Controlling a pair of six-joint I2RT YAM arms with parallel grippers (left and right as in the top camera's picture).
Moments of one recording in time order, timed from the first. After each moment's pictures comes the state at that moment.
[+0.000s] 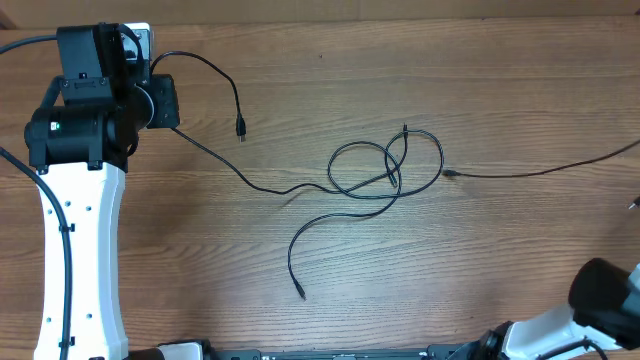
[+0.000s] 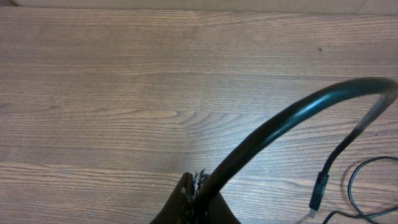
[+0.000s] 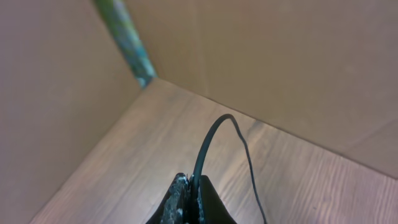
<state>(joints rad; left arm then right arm) 0.06 1.49 1.67 -1.02 -0.01 0.00 -0.54 1.80 2.41 -1.27 0.33 0.42</state>
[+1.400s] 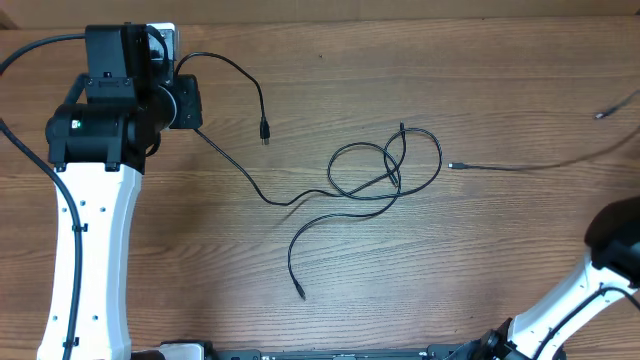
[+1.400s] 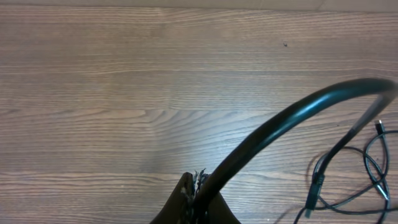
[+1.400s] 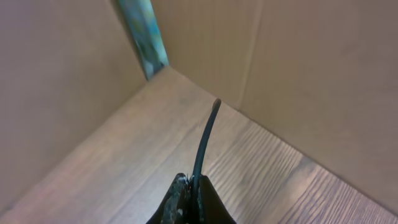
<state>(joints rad) -0.03 1.49 1.67 -1.02 0.02 -0.06 -0.58 2.18 2.41 -0.91 0.19 0.23</state>
